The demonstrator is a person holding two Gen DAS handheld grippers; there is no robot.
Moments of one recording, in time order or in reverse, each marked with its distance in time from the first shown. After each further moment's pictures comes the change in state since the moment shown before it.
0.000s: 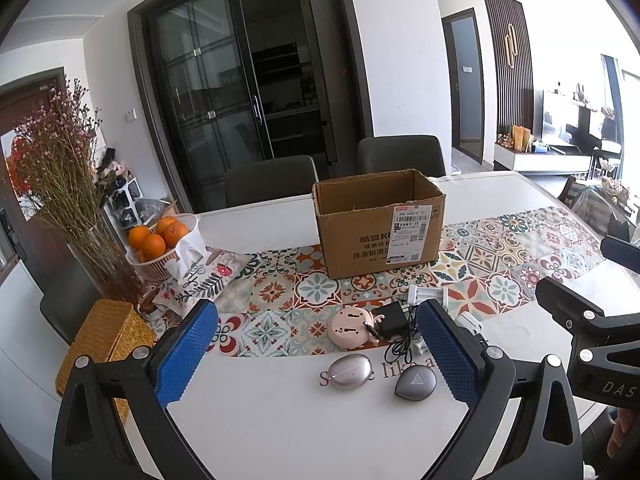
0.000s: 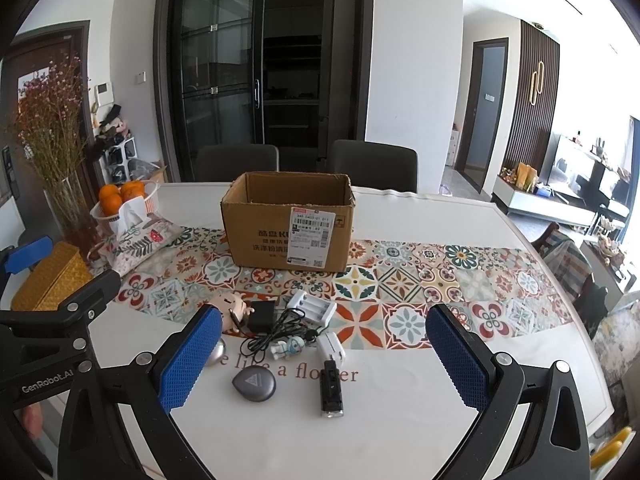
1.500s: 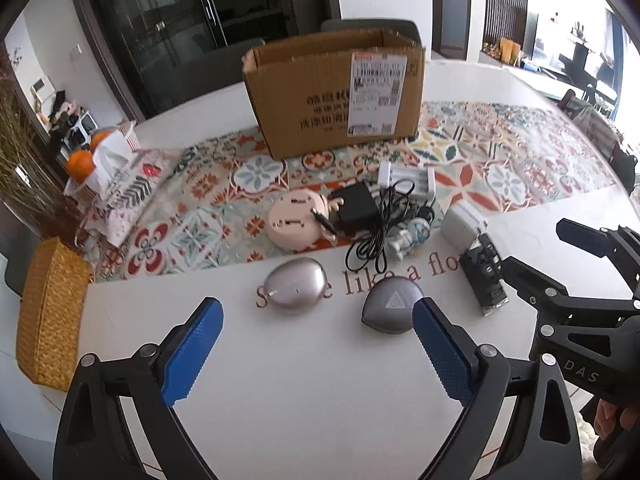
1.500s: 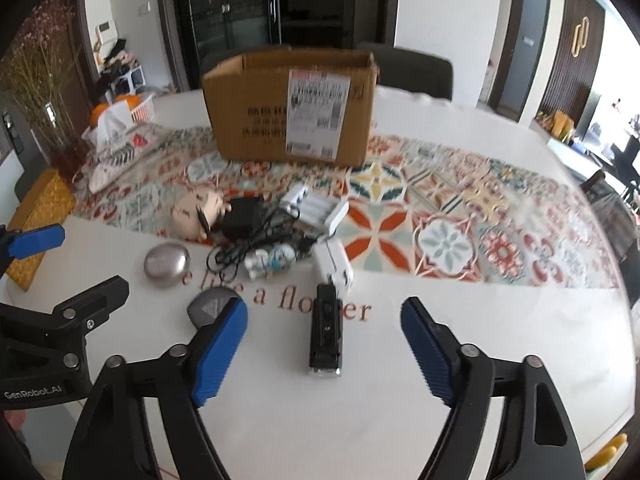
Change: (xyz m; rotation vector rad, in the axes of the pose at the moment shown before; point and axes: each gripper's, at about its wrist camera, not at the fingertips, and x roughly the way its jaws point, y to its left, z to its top) left arm 0.113 -0.055 -0.067 0.063 0.401 -0.094; right arm 0.118 -0.021 -0.069 -0.054 0.298 0.097
